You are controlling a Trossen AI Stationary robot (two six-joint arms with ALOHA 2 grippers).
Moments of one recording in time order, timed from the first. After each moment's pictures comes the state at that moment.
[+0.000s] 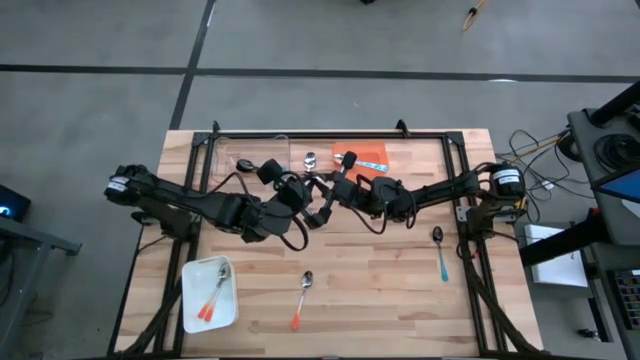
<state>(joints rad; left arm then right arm) -0.27 1.52 1.37 -0.23 -1.11 0.04 0.01 1.73 1.01 1.03 0.36 -0.45</state>
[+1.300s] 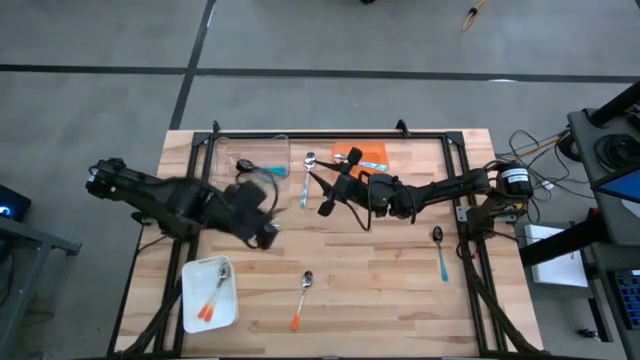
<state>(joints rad) -0.36 1.33 1.44 -1.18 -0.43 -1.13 0.00 1.67 1.01 0.79 0.50 -0.51</state>
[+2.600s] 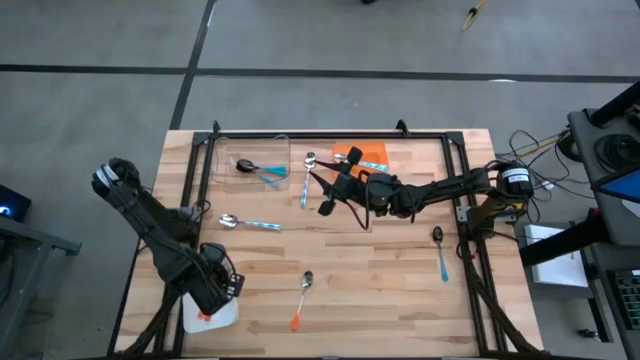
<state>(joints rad) -0.86 1.36 0.99 -1.12 -0.06 -2.17 -0.01 1.67 1.01 0.77 0.50 -0.50</state>
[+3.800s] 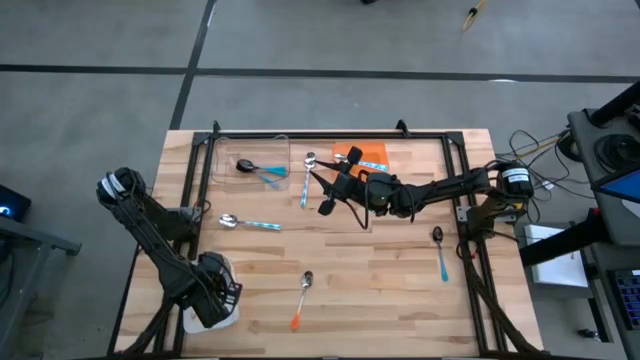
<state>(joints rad) -0.92 1.48 0.98 -1.11 -0.01 -2.24 -0.01 1.67 1.01 0.76 0.50 -0.50</state>
